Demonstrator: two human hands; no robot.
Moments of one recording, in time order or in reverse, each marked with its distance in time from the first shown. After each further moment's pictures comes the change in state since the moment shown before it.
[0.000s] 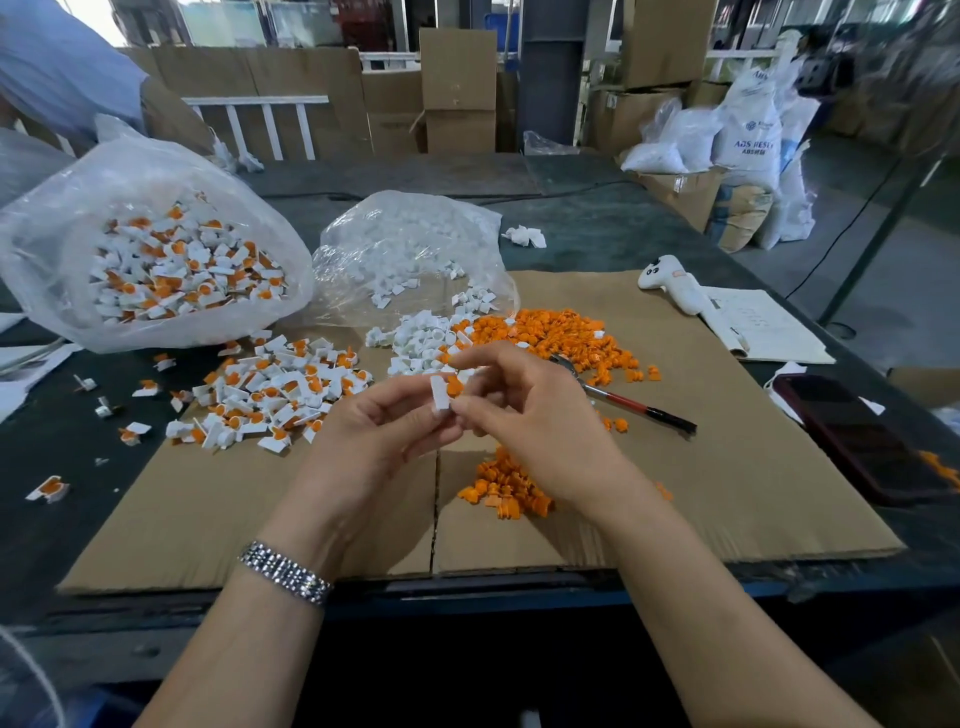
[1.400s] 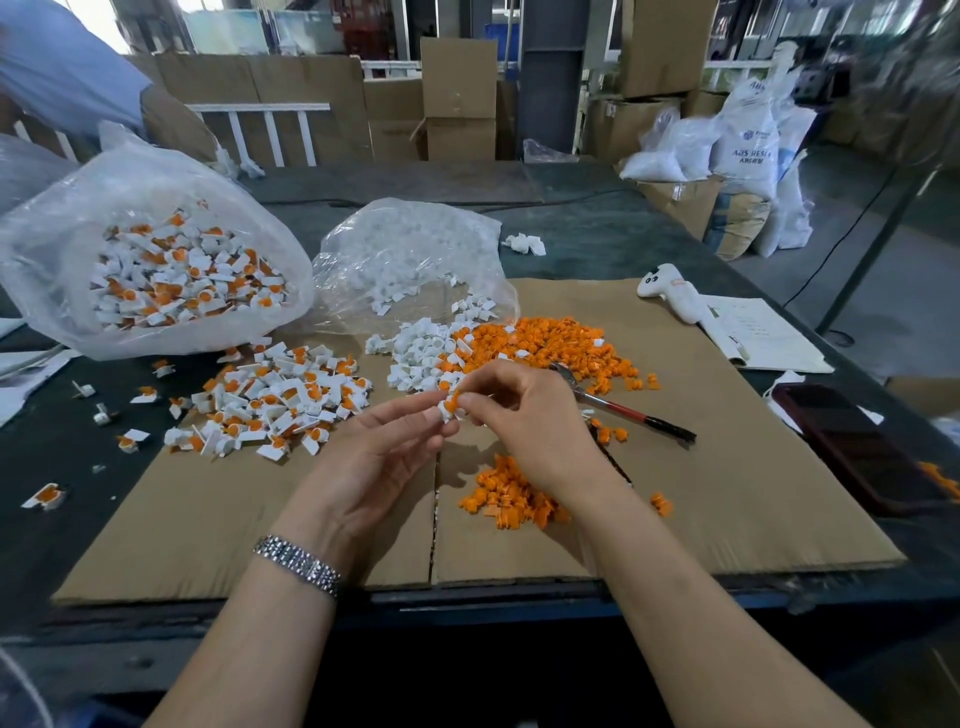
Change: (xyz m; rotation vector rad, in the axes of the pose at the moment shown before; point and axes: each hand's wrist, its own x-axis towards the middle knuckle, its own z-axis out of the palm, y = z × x) left_hand 0.018 -0.013 -0.011 -0.213 0.134 -0.219; right_hand 0.019 0.021 0.004 -0.117 0.076 0.048
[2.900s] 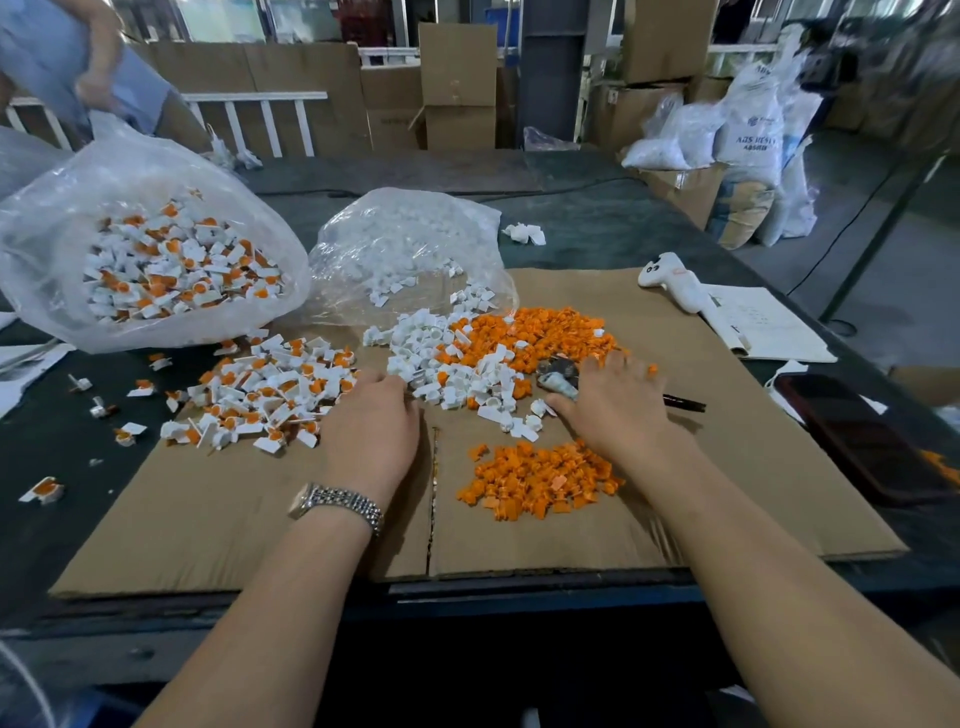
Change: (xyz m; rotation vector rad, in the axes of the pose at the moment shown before) left_hand 0.036 -0.008 0.001 1.811 0.512 0.468; right_hand 0.033 0.066 -0.049 -1.206 -0.048 0.371
